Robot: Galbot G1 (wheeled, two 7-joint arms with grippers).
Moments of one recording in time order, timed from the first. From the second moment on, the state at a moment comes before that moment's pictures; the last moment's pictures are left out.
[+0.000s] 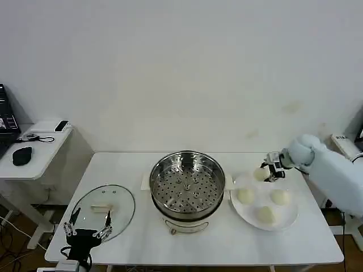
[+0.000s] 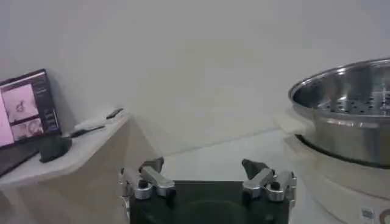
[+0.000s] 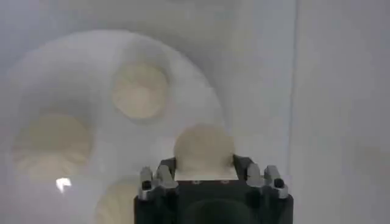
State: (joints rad) left arm 1.81 -1.34 -0.65 -2.31 0.01 0.25 -0.11; right arm -0.02 0.68 -0.56 1.21 -0.22 -0.12 -1.06
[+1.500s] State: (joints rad) left arm 1.76 -1.30 -0.70 -2.28 -0.03 0.25 -0.12; right arm 0.43 1.07 -1.15 1.32 -0.10 0.18 -0.98
